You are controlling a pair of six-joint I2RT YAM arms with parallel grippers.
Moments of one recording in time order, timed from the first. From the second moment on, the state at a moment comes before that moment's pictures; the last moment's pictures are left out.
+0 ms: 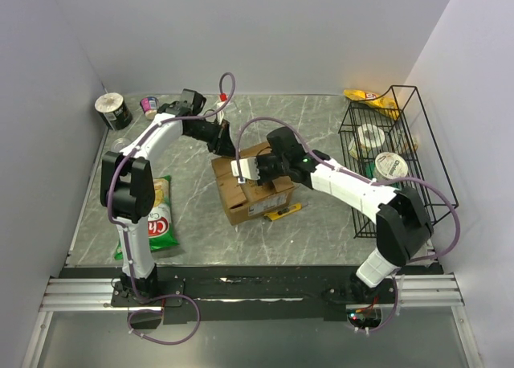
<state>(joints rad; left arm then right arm) -0.26 1.99 1.71 -0.82 1.07 0.34 0.69 1.60 1.21 -0.33 -0.35 -1.16</state>
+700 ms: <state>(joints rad) -0.27 1.99 1.71 -0.82 1.07 0.35 0.68 1.51 1.31 -0.05 -0.19 -0.89</state>
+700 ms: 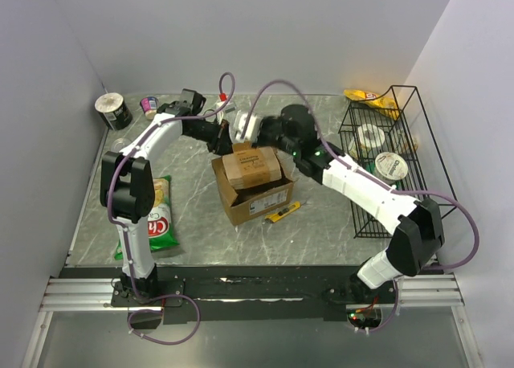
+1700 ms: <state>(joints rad) -0.24 1.93 1.68 -0.87 1.06 0.40 0.46 1.77 1.67 -0.60 -0.92 -0.57</state>
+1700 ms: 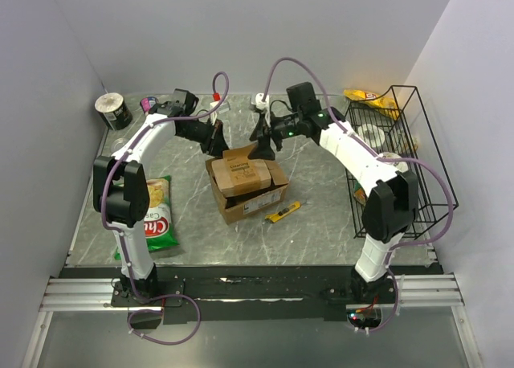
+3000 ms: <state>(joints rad) -0.21 1.88 1.65 -0.86 1.02 0.39 0.32 1.67 1.35 -0.13 -0.18 -0.26</state>
